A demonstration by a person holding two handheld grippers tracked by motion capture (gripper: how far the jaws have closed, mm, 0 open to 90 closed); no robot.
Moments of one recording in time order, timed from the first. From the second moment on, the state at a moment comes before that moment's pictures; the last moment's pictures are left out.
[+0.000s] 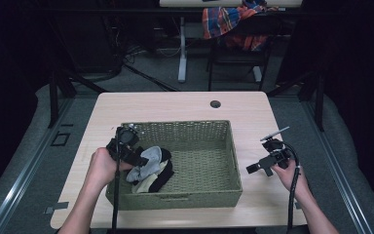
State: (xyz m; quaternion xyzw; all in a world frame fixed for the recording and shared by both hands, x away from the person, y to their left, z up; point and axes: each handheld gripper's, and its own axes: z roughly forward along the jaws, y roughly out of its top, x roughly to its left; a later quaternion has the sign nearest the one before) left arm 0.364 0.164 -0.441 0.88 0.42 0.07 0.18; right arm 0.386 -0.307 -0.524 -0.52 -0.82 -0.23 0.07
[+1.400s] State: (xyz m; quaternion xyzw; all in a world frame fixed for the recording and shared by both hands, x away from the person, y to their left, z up) left arm 0.365 0.158 -0.474 0.90 0.41 0.02 0.18; right arm 0.387 -0.304 -0.528 -0.52 -0.82 -0.22 0.08
